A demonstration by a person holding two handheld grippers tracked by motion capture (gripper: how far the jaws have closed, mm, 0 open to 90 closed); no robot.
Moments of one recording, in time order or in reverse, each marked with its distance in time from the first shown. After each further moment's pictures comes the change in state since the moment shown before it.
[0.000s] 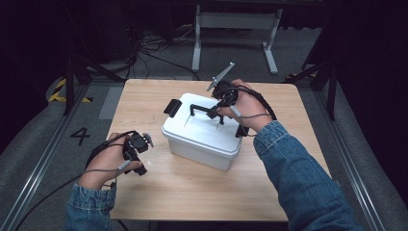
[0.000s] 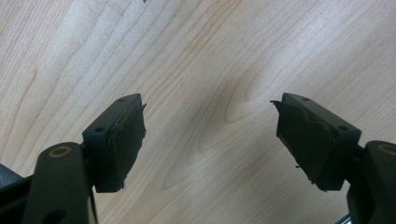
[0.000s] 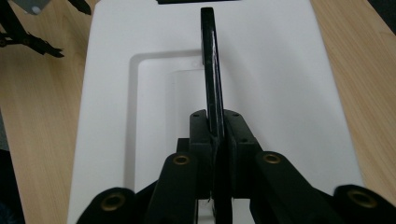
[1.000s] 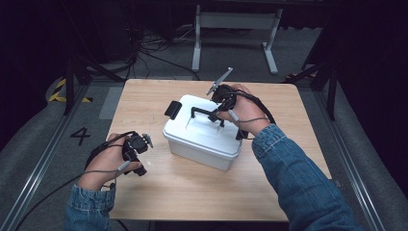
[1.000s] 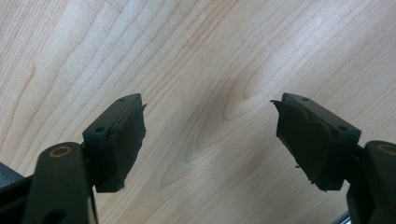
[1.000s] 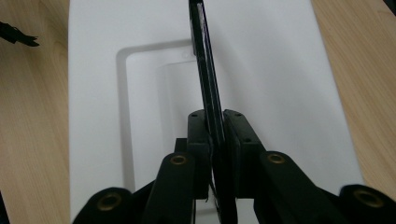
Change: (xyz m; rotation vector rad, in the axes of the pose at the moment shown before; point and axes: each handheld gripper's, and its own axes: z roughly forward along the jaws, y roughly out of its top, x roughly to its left) left arm -0.001 -0.001 -0.001 -0.006 0.002 -0.003; right arm 0.001 -0.008 0.014 0.045 -0.043 0.025
